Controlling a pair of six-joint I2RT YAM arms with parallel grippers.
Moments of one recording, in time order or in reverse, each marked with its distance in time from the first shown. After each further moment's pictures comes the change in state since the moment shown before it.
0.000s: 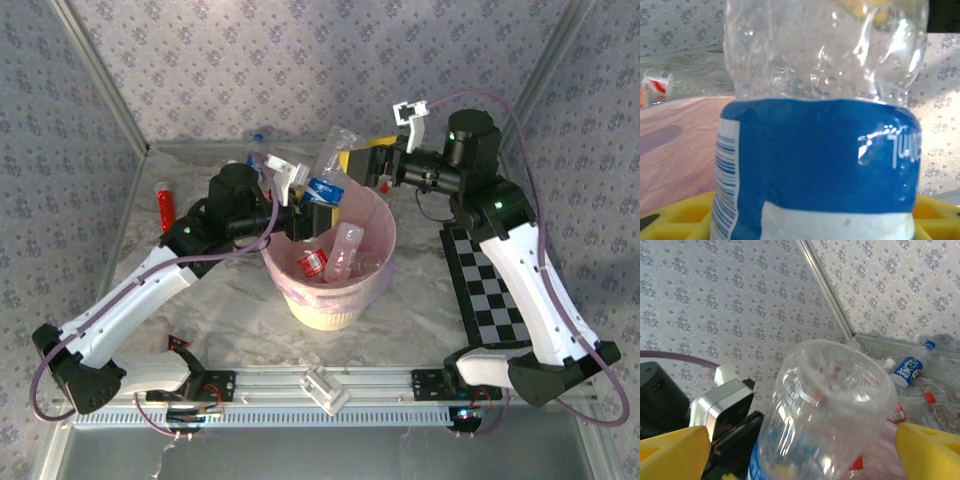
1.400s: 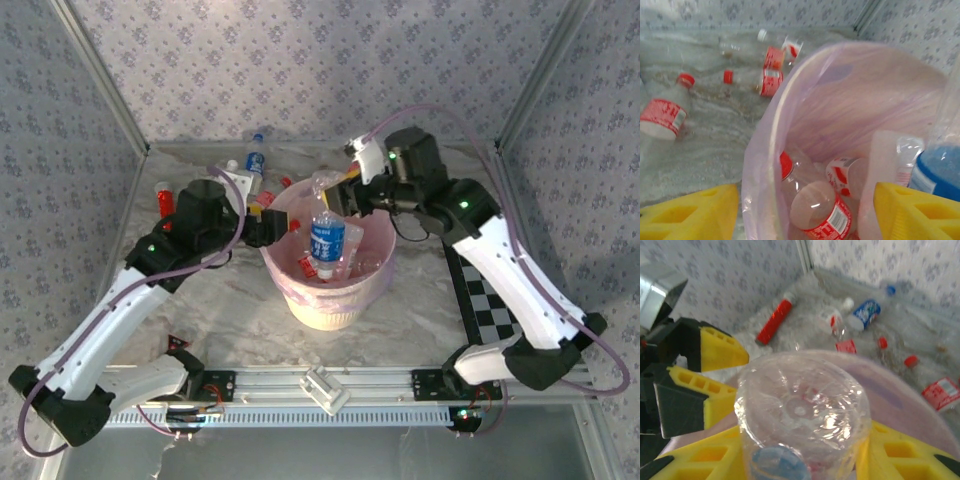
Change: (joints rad) left arm 0.159 -0.175 -0.135 -0.258 -0.265 0.026; right arm 0.260 0.104 0.061 -0.332 0.377 -0.286
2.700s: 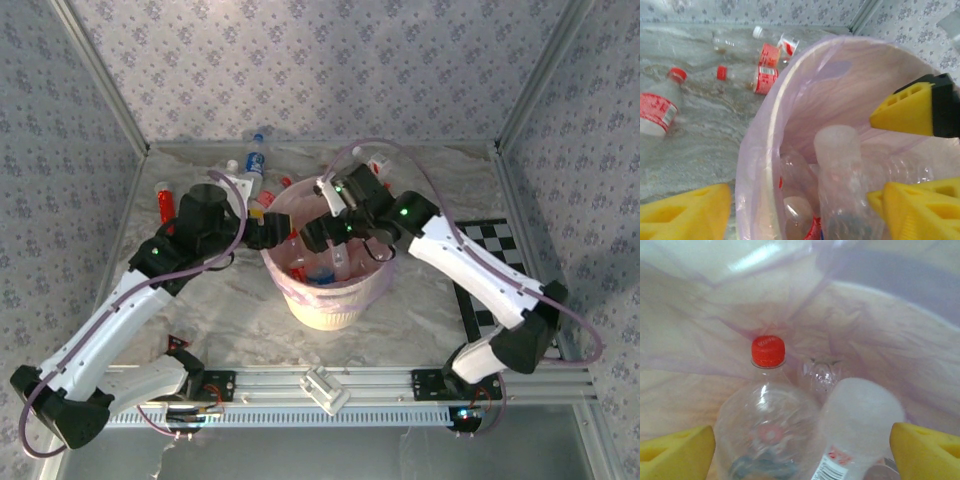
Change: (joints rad) left arm 0.008 -0.023 -0.025 0.045 0.021 -0.018; right arm 0.114 0.081 -0.150 -0.012 0.192 0.068
